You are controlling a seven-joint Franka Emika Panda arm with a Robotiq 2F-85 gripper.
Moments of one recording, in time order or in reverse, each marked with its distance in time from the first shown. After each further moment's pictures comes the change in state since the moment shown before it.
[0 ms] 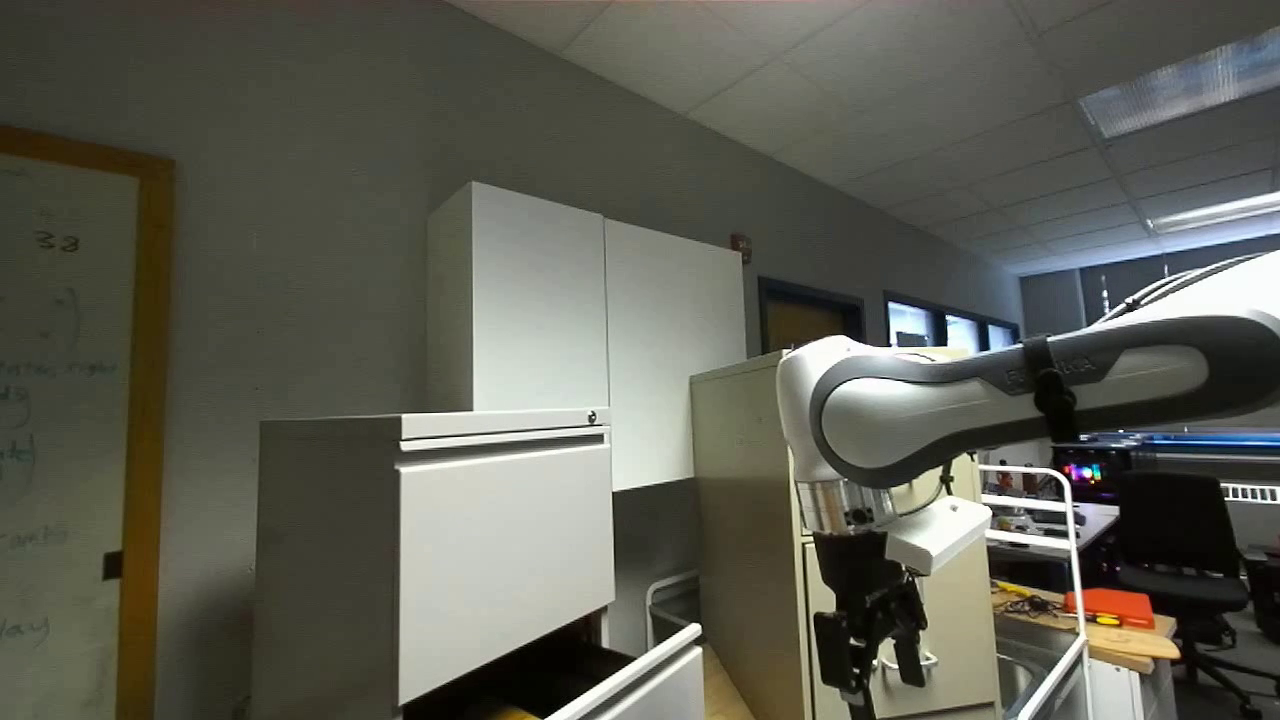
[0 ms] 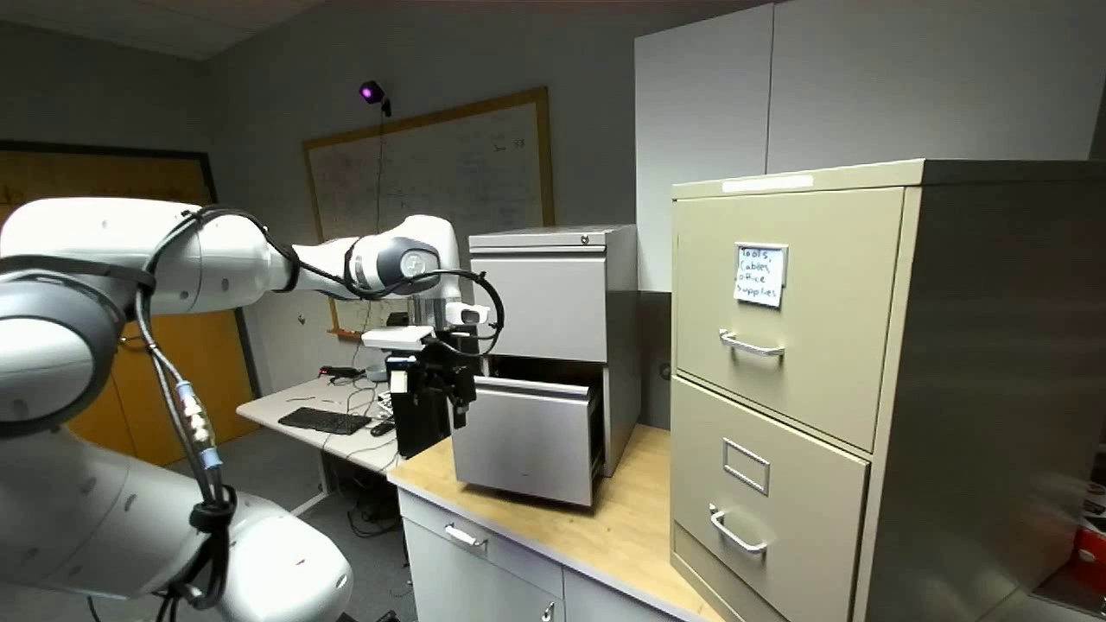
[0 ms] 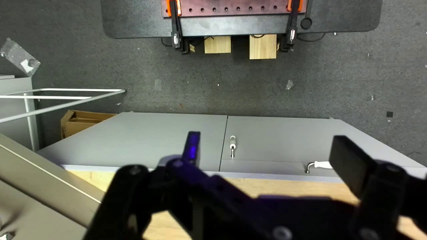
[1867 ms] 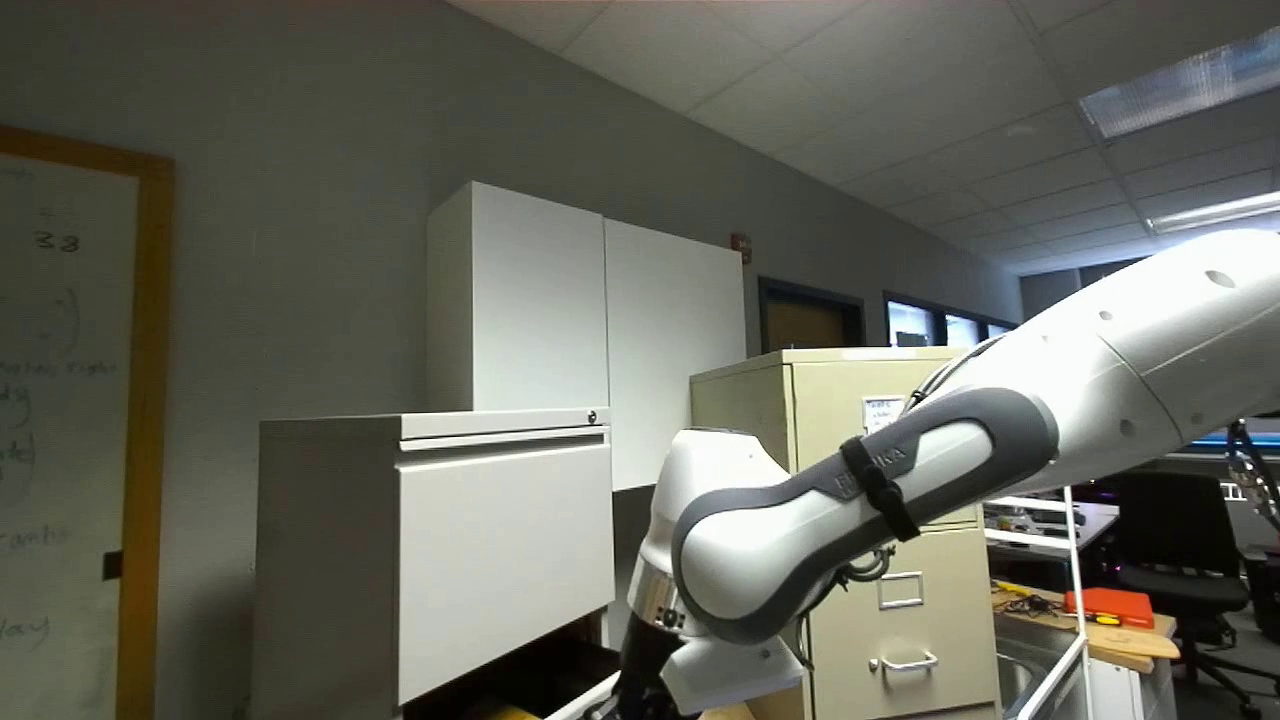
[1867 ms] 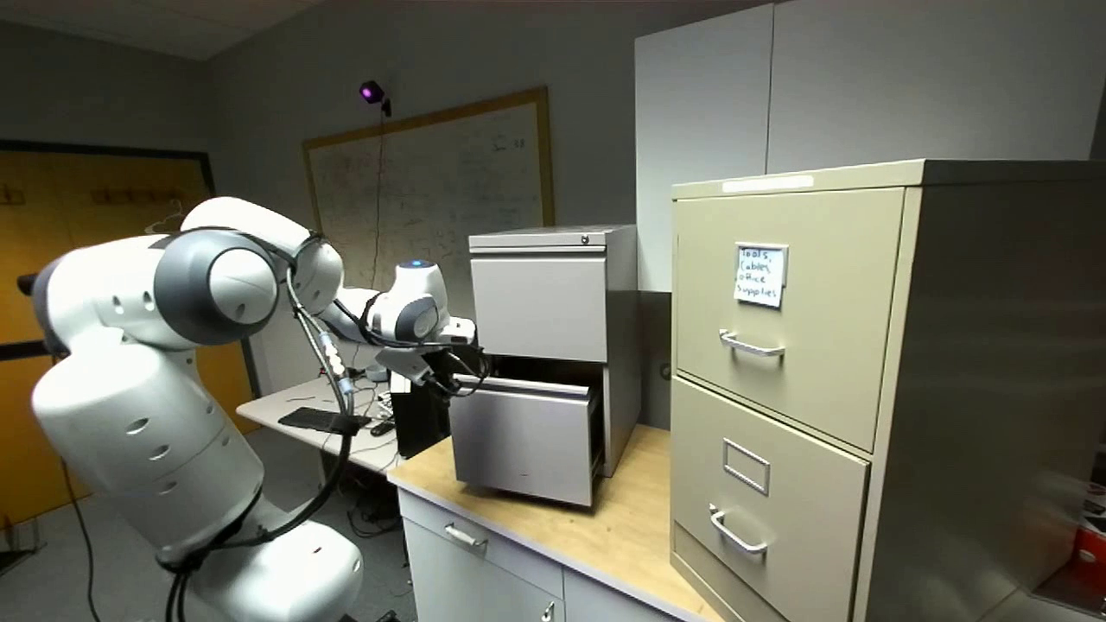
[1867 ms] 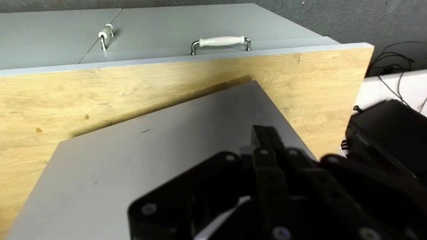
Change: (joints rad) arm 0.178 0.381 0.111 0.016 0.211 0.779 0.225
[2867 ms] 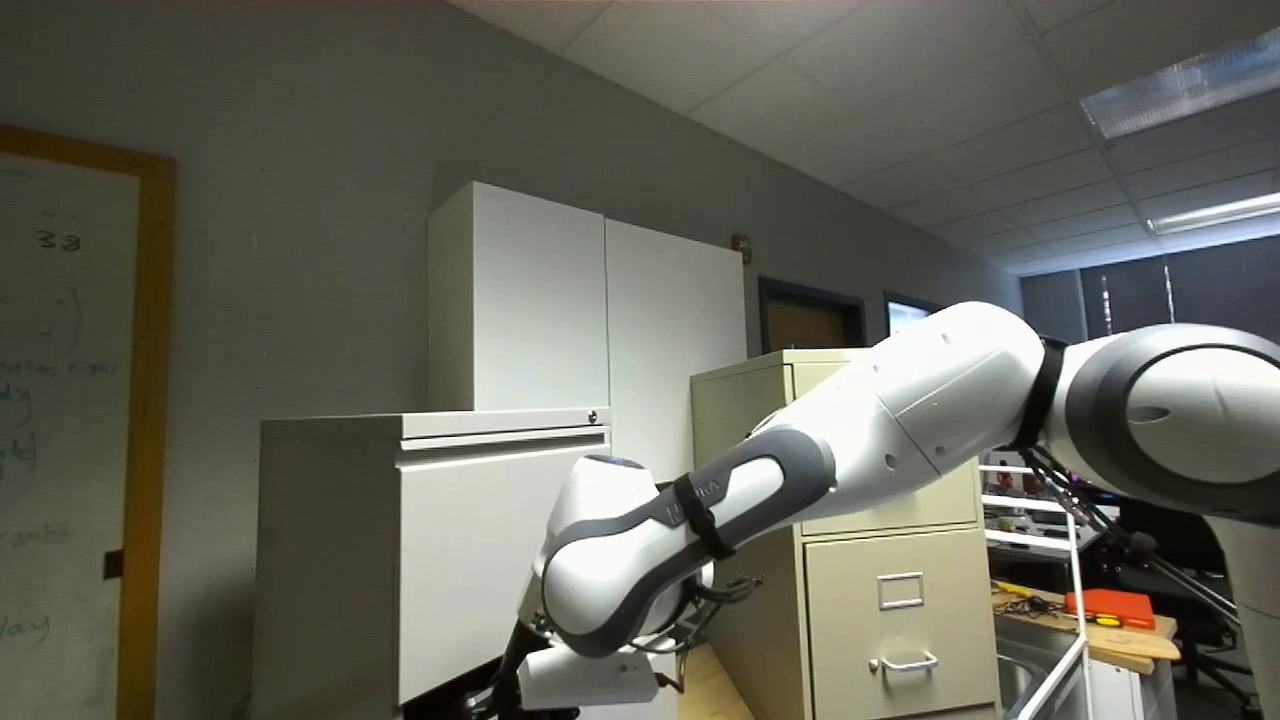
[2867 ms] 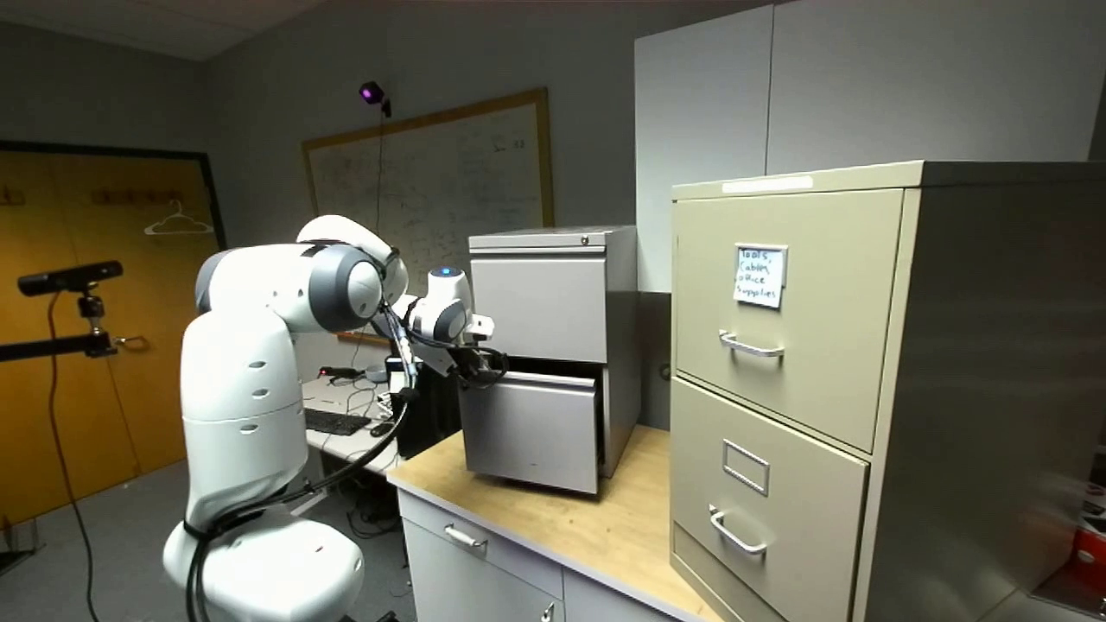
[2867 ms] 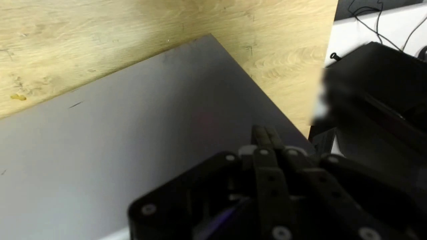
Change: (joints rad) arm 0.014 0.419 0.015 0.369 -0.043 0.143 0.111
